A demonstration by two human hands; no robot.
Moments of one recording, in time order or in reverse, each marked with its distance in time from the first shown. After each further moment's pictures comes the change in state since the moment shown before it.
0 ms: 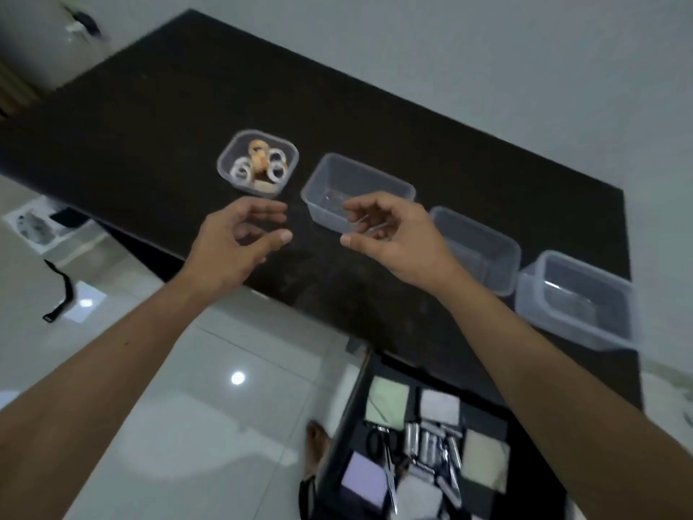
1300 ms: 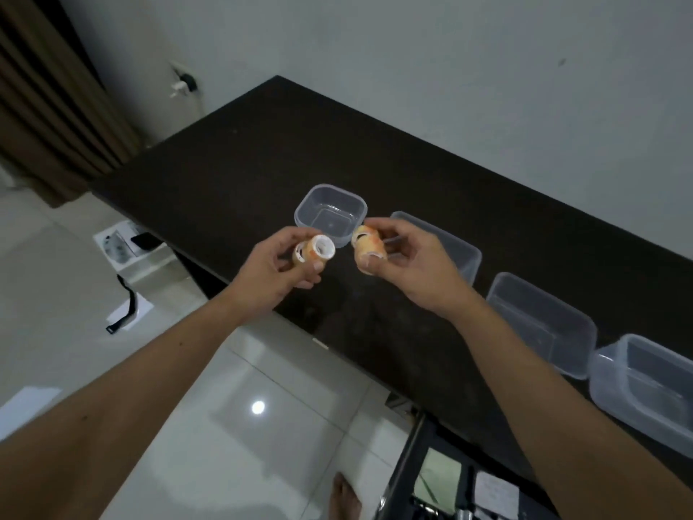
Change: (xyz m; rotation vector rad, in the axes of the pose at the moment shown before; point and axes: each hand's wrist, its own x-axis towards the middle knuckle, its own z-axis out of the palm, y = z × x) left_hand 0.024 -0.013 -0.053 -0.132 -0.071 -0.037; right_hand 0.057 -0.028 0.041 0.079 -0.143 0.009
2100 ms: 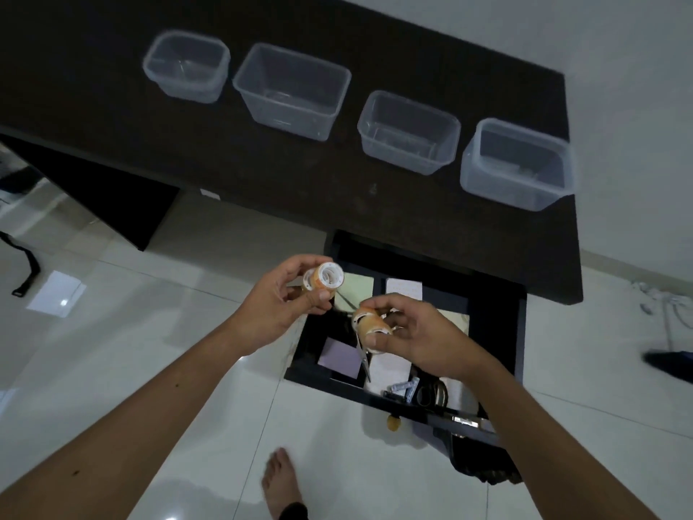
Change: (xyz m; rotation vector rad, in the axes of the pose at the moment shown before) left_hand -0.205 -0.084 0.192 -0.085 -0.369 -0.188; right_hand -0.367 0.123 0.025 0.201 -0.029 0.477
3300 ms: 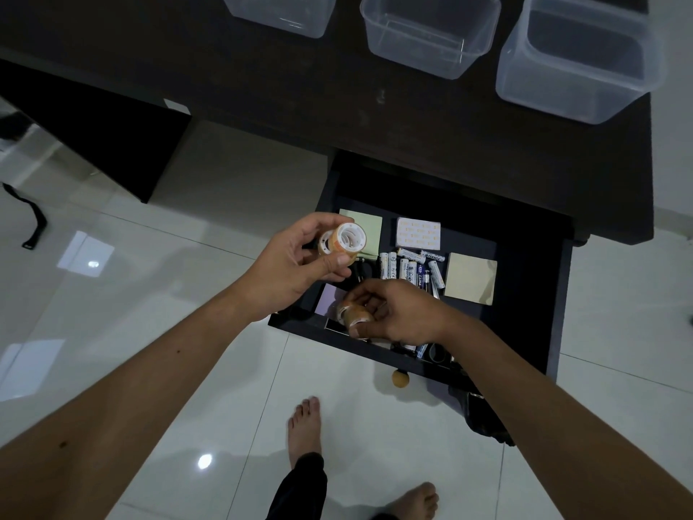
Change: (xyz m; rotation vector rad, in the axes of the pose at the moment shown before) left_hand 0.003 -0.045 0.036 0.102 -0.021 -0.022; right_hand 0.042 0.084 0.030 -0.401 -0.213 0.017
